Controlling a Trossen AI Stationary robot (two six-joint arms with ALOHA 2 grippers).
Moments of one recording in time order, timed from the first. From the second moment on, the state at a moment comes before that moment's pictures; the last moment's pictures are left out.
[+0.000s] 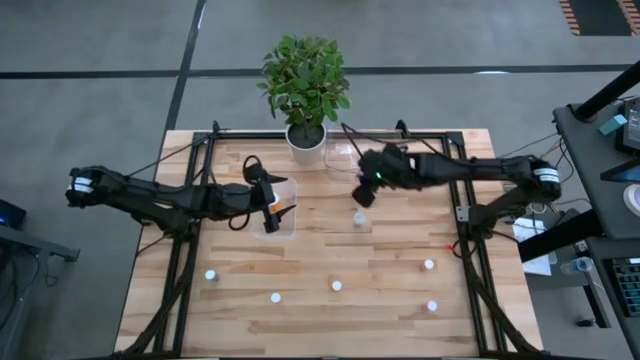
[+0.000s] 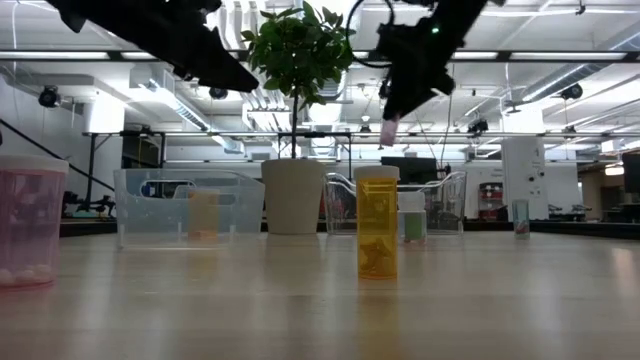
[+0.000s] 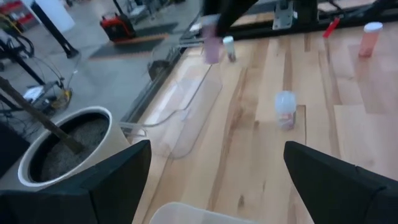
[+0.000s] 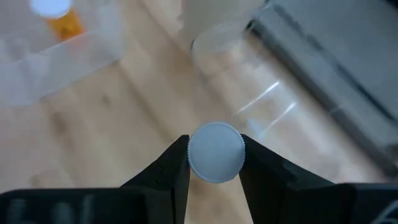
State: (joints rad) left arm -0.07 1.04 0.64 0.04 -0.48 0.10; right arm -0.18 1.47 1.21 -0.64 0.35 0.26
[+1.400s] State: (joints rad) left arm -0.07 0.84 0.56 0.05 -0.51 0.11; right arm -0.58 1.97 1.39 -0.43 0.16 0.03
